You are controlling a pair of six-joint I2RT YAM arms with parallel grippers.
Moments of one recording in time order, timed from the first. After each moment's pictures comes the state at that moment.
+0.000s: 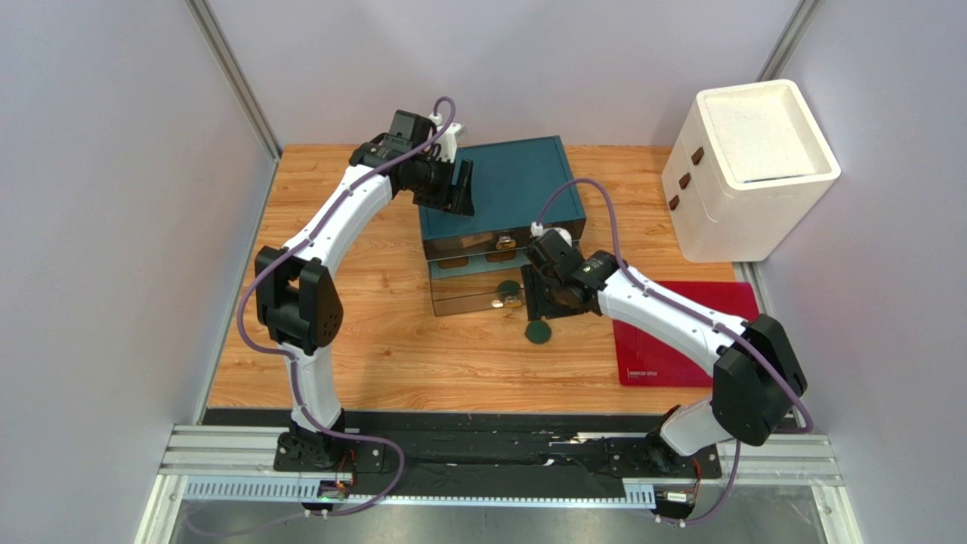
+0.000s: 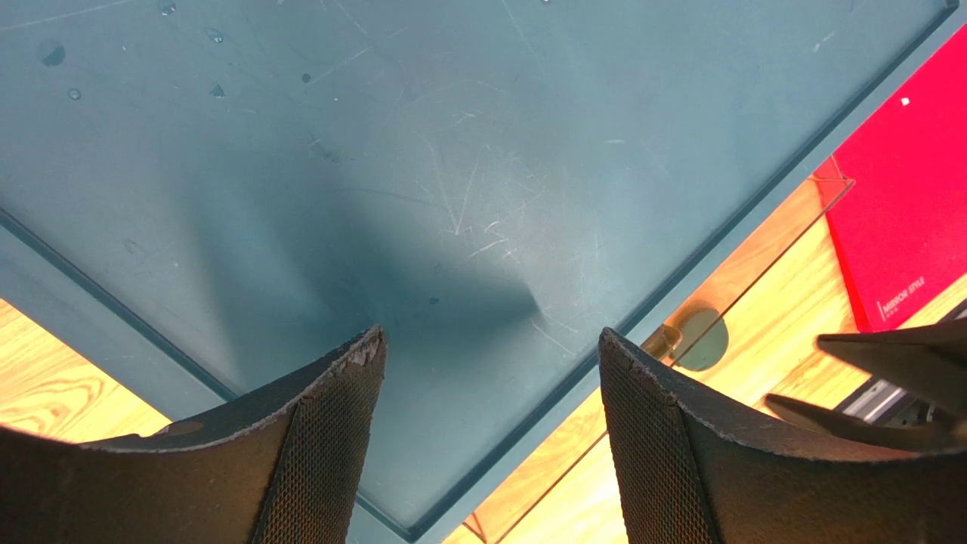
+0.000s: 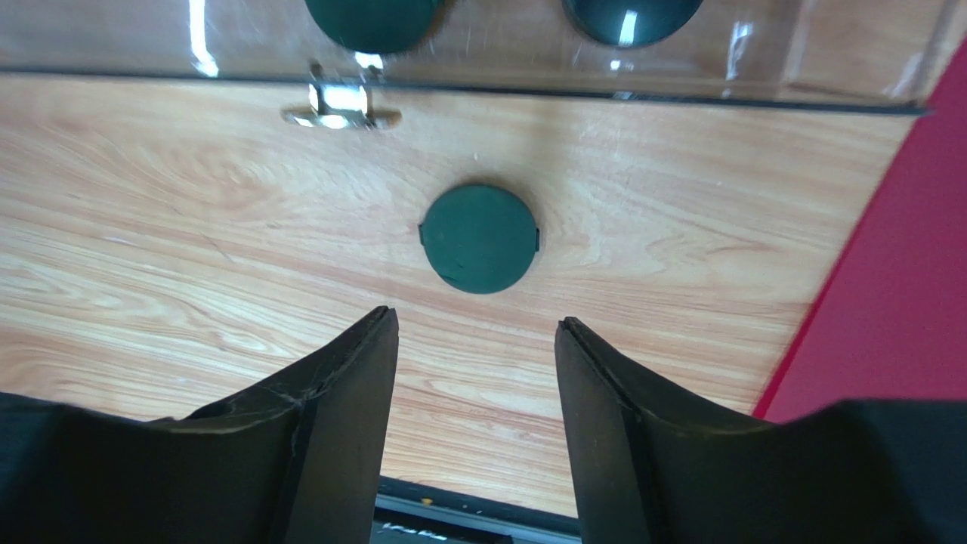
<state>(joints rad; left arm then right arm) -0.37 1.94 1.86 -0.80 0.36 -0.07 0.73 1.48 1.12 -0.72 0.18 0.52</state>
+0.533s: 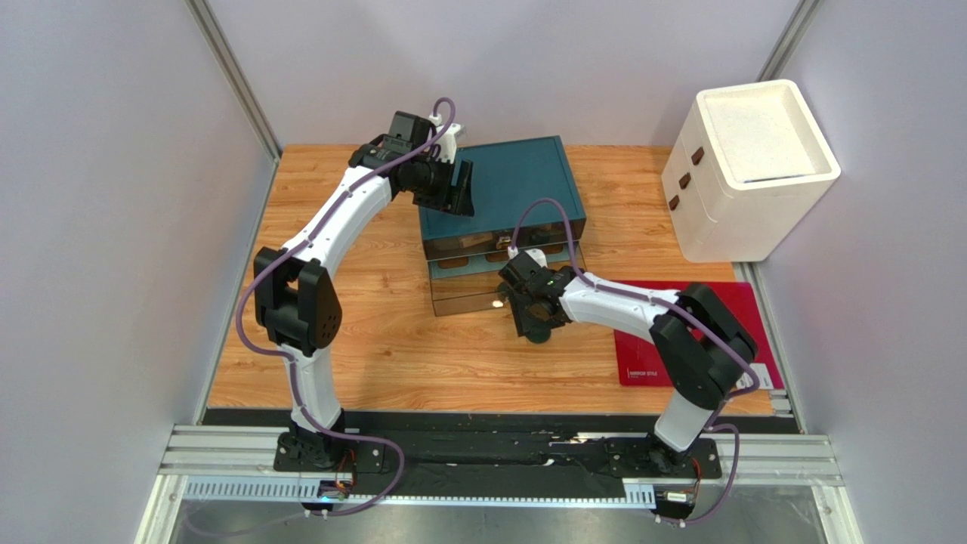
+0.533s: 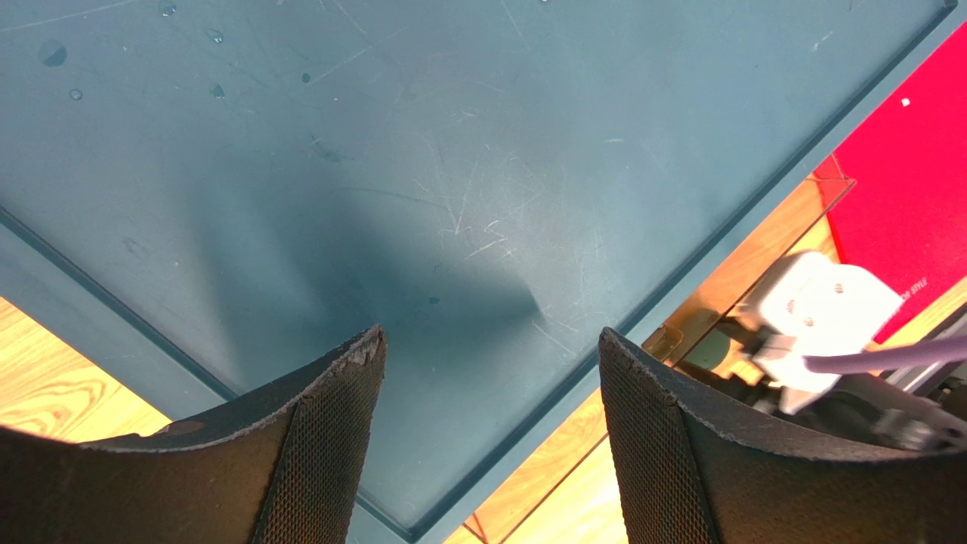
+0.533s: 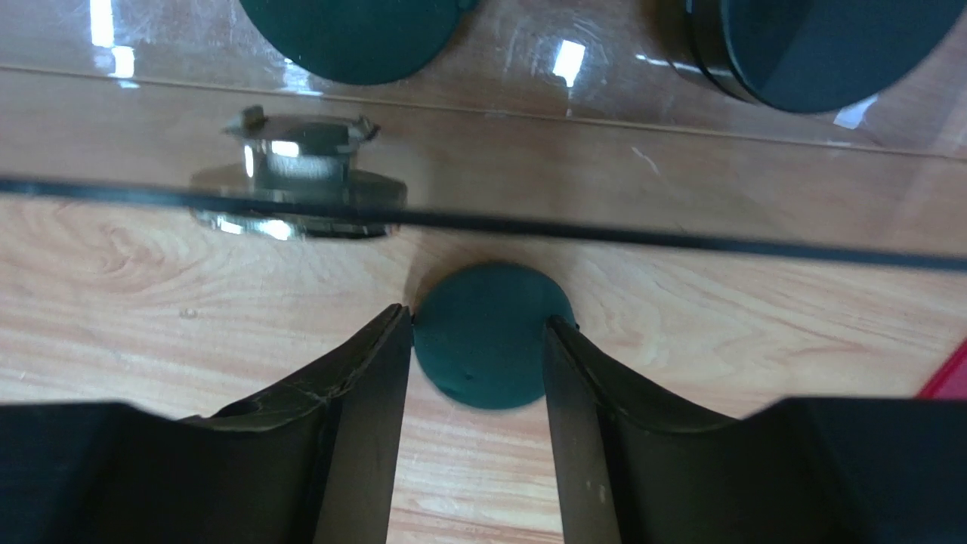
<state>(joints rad) -0.37 1.93 1.84 -0.79 0.36 -0.07 0.79 1.70 1.04 -0.53 0.23 0.49</state>
